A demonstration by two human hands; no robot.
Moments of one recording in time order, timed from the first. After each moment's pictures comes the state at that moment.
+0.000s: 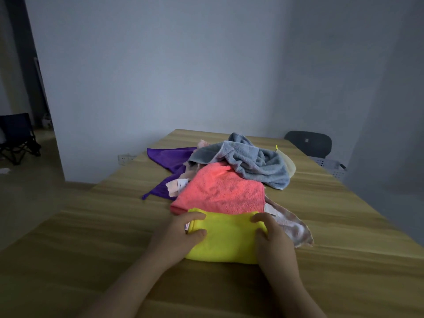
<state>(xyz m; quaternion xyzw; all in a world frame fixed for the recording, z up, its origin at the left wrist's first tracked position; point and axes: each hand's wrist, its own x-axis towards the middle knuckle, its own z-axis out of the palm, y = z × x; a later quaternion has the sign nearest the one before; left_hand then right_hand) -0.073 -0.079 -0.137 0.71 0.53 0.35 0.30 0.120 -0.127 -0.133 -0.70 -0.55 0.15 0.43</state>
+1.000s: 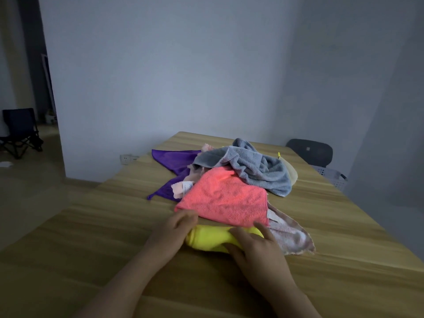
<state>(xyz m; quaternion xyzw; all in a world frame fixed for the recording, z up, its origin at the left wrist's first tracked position) -0.073 -0.062 -0.125 0.61 0.57 0.38 0.40 0.103 -0.140 -0.122 -0.55 -0.79 -0.13 0.25</state>
